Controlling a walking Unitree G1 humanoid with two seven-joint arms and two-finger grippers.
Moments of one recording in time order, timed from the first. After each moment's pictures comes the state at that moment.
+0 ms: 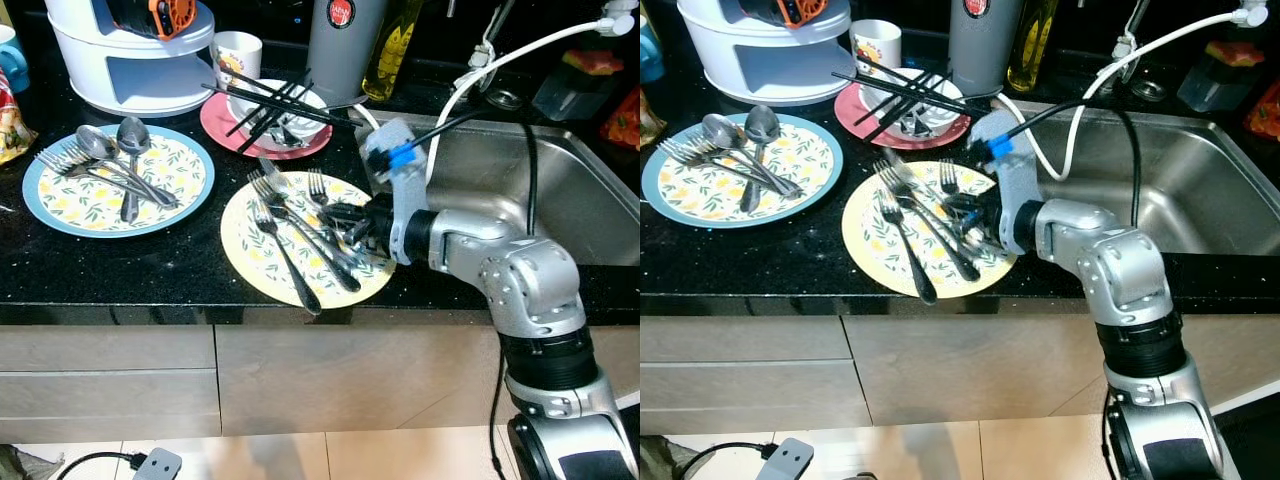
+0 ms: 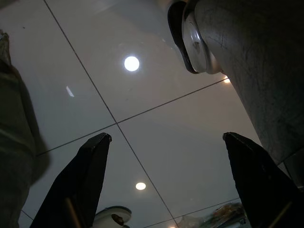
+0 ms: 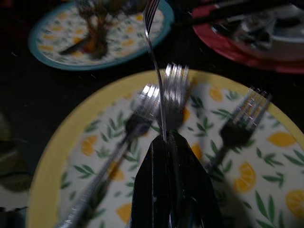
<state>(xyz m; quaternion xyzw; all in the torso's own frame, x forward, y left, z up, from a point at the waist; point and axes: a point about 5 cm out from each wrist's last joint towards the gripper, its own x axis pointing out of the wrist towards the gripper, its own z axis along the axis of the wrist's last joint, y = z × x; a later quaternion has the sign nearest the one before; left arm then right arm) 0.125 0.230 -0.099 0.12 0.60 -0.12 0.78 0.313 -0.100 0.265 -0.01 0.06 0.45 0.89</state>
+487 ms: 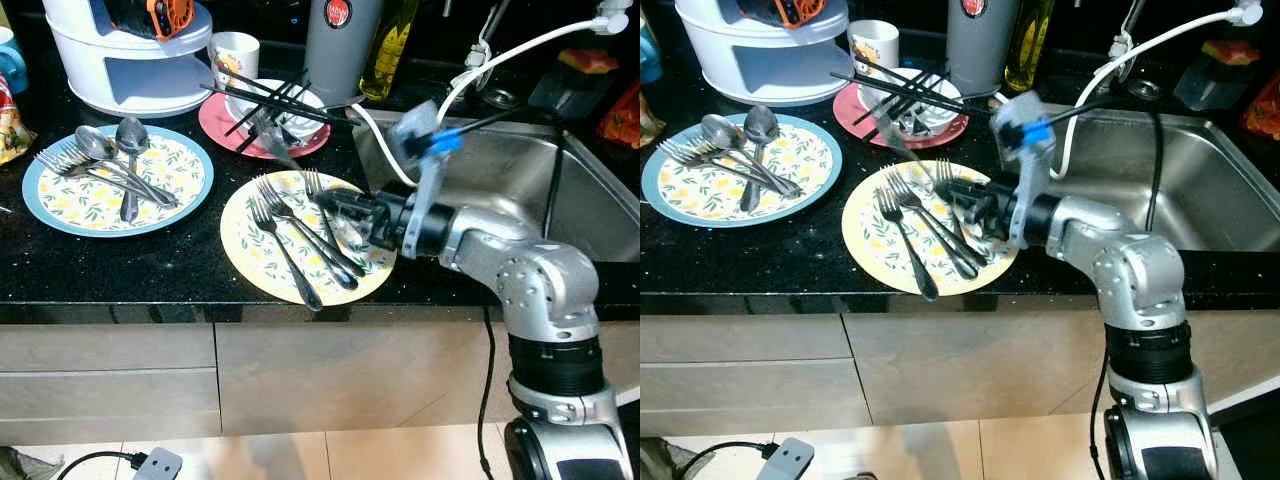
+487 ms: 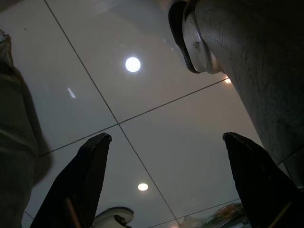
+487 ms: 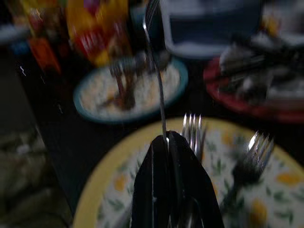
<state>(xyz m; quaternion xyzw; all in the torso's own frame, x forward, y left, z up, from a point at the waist) 0.126 0.230 -0.098 0.12 0.60 -0.12 0.78 0.308 -0.114 0.285 0.09 -0.03 0.47 0.88</state>
